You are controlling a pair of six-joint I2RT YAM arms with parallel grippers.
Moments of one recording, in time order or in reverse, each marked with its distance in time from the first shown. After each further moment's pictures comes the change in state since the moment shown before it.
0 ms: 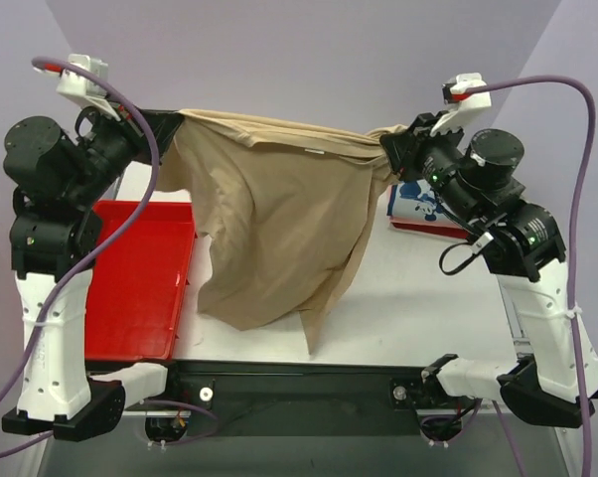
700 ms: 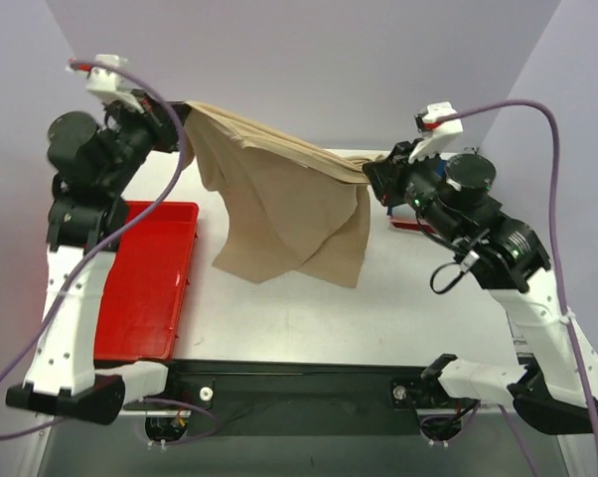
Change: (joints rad) left arm -0.036 0.095 -0.176 0.210 -0.106 0.037; right arm 0.071 -0.033 -0.194 0.027 0.059 0.020
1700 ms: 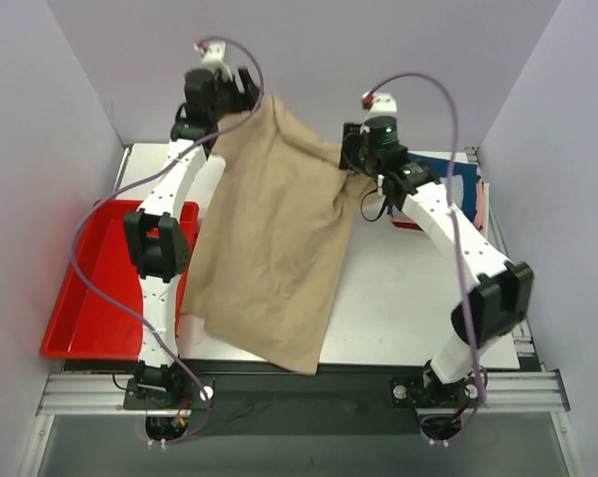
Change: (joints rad) left arm -0.036 0.948 0.630 0.318 -0.038 0.006; right arm -0.166 0.408 -0.014 0.261 0.105 0.000
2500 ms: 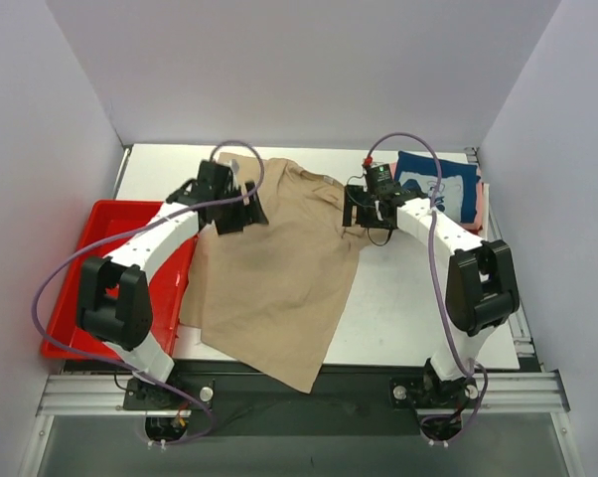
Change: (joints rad) left arm -0.126 -0.583 -1.003 -0.439 -0.010 -0.279; right arm -0.121 0.162 -0.328 -0.122 -0.247 0.109
